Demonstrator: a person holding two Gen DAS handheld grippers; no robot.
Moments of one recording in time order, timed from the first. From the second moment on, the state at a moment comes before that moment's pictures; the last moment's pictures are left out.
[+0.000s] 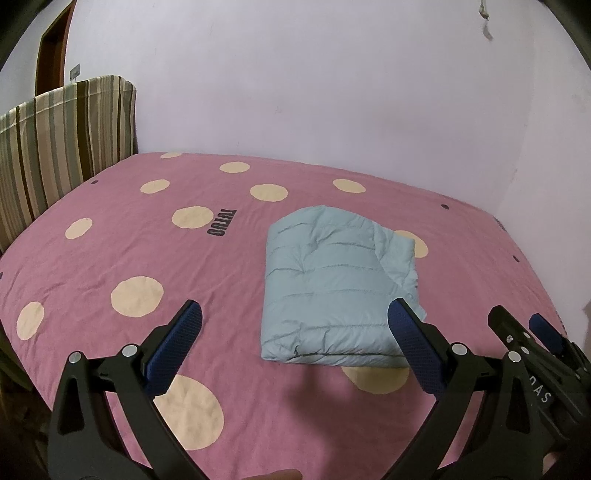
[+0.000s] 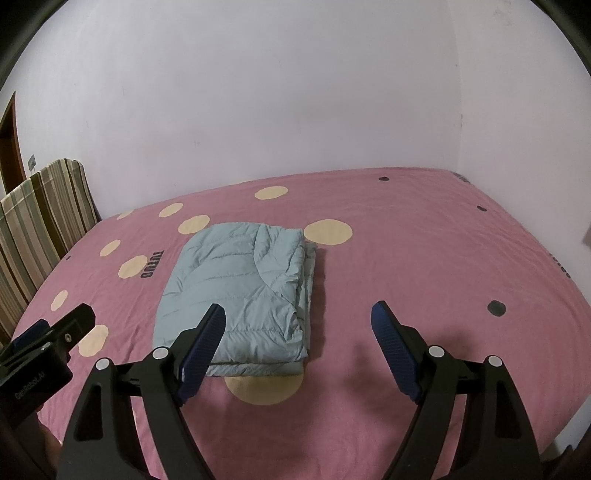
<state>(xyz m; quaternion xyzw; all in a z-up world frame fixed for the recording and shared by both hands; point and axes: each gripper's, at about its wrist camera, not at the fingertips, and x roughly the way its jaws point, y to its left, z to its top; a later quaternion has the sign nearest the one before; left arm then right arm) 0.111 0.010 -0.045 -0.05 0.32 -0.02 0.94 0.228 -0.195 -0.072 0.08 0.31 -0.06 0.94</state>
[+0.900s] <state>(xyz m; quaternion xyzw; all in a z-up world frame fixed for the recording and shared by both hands) 0.111 0.009 -0.048 -0.04 0.32 -0.03 0.94 0.228 -0.195 -0.074 0.08 0.31 -0.06 0.94</state>
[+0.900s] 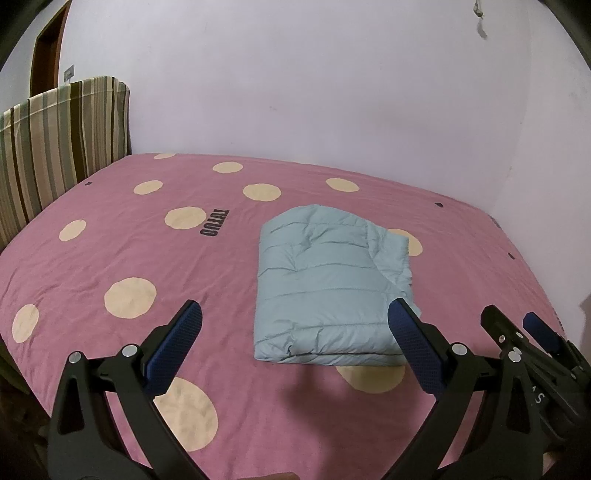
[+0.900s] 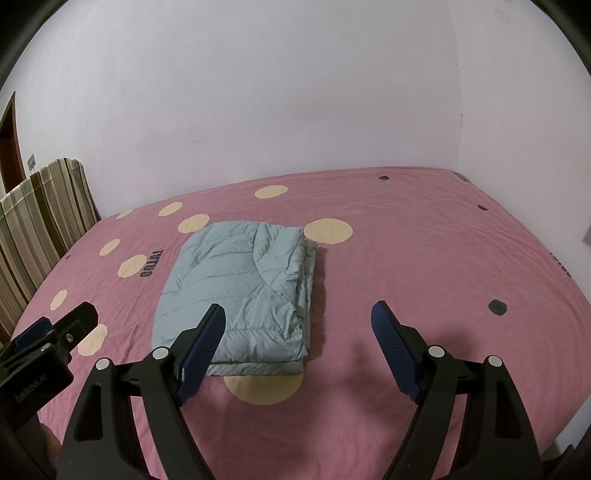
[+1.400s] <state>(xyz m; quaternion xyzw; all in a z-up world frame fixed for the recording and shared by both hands) 0.122 0.013 -0.061 -0.04 0.33 -0.05 0.94 0.234 -0.194 -0.084 0.09 0.32 -0.07 0.94</state>
